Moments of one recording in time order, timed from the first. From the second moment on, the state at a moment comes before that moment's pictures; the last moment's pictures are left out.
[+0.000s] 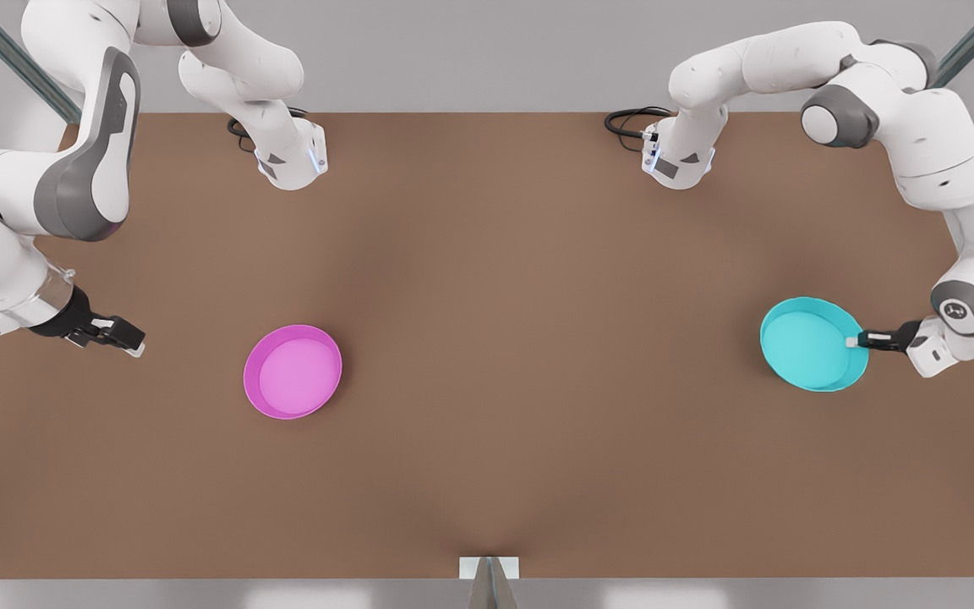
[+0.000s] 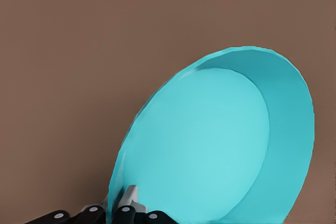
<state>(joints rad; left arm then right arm) 0.39 0.71 0.20 -1.50 -0.26 1.81 0.79 0.03 0.25 -0.11 -1.37 0.04 1.71 0.11</state>
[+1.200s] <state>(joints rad) -0.29 0.60 0.20 -1.34 0.32 1.59 0.20 0.03 0.25 -0.11 -1.37 0.04 1.71 0.11</state>
